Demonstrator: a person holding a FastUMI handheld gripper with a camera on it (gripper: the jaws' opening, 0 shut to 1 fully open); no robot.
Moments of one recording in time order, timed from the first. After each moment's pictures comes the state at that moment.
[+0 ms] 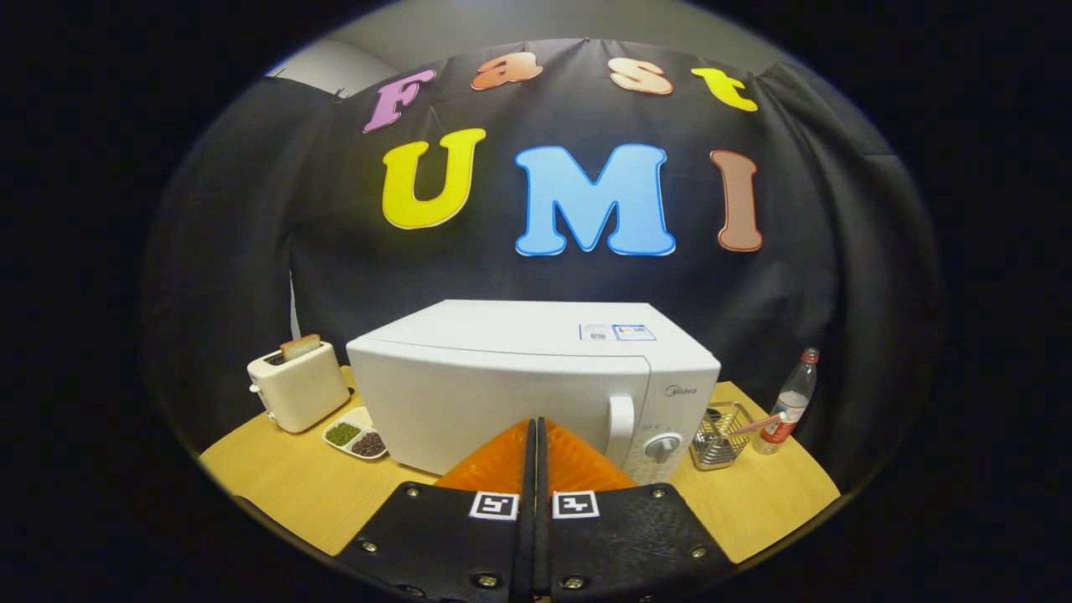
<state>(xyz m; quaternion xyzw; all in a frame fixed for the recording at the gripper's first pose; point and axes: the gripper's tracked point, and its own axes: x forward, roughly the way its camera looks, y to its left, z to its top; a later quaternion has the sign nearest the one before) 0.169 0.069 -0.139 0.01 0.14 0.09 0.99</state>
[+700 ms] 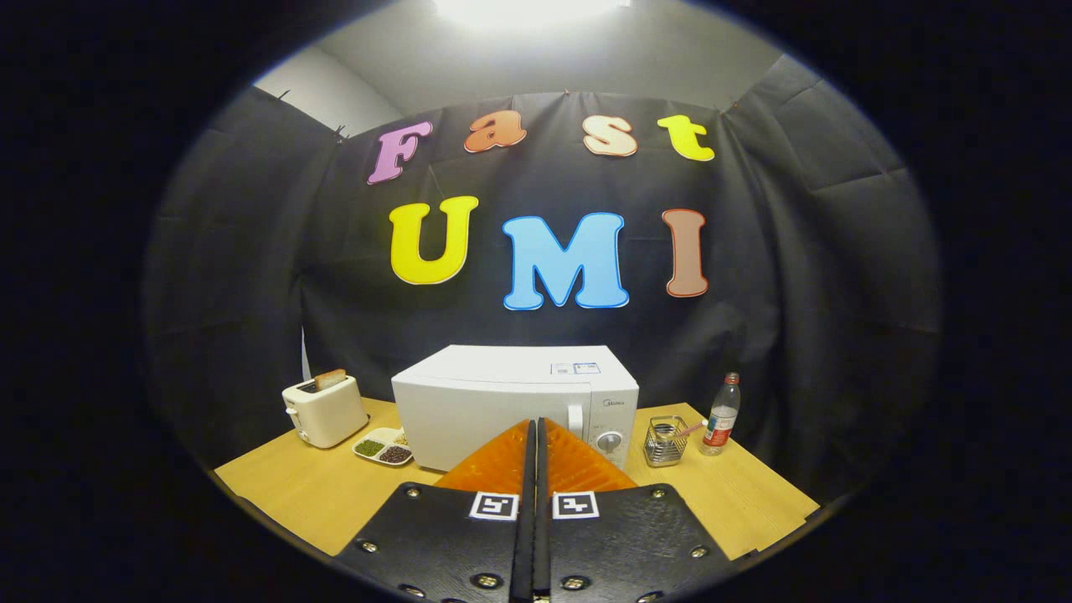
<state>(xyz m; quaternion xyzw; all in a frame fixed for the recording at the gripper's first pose) 0.032 0.038 -0.064 0.03 0.07 0.06 1.00</state>
